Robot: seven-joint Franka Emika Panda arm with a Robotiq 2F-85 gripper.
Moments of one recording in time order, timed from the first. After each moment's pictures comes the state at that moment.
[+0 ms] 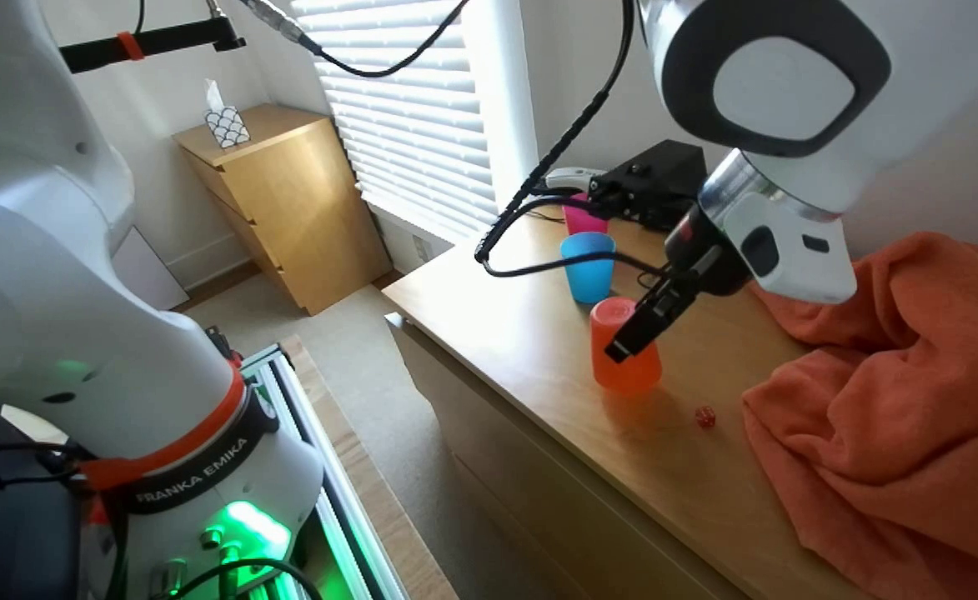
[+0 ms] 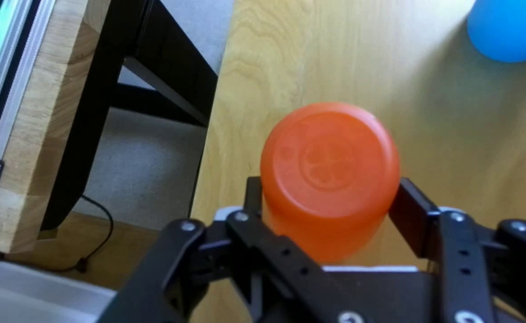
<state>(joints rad) -0.24 0.29 -0.29 -2.20 0.33 2.00 0.58</state>
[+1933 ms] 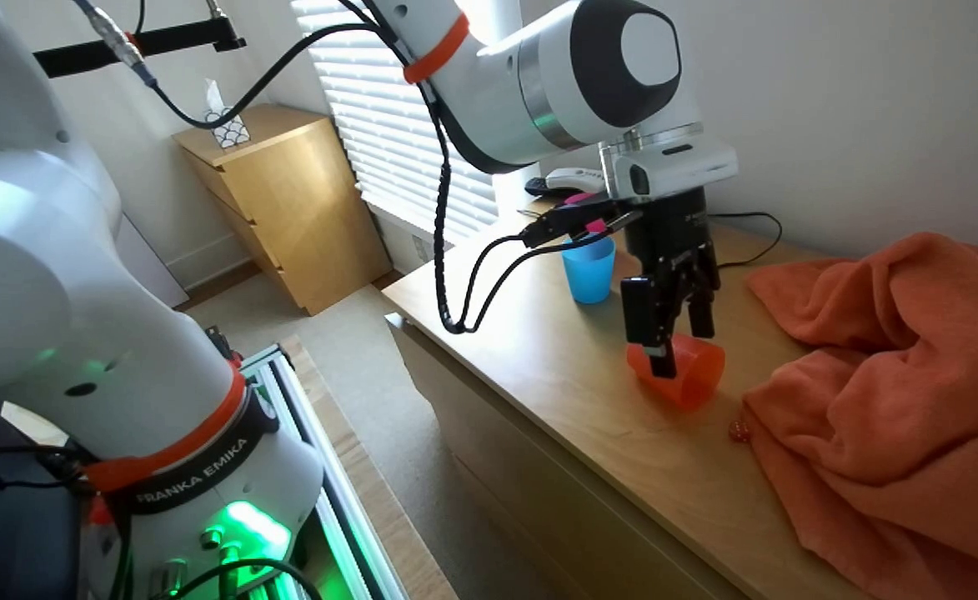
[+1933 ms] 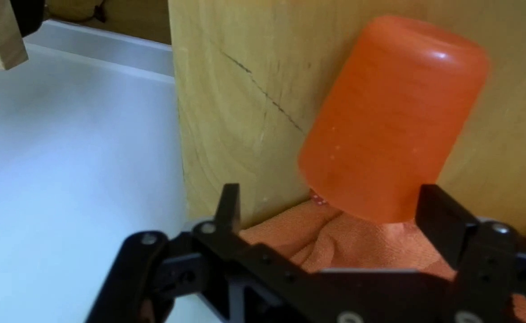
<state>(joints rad) -0.08 0.16 -0.28 -2.46 -0.67 2.51 1.55</state>
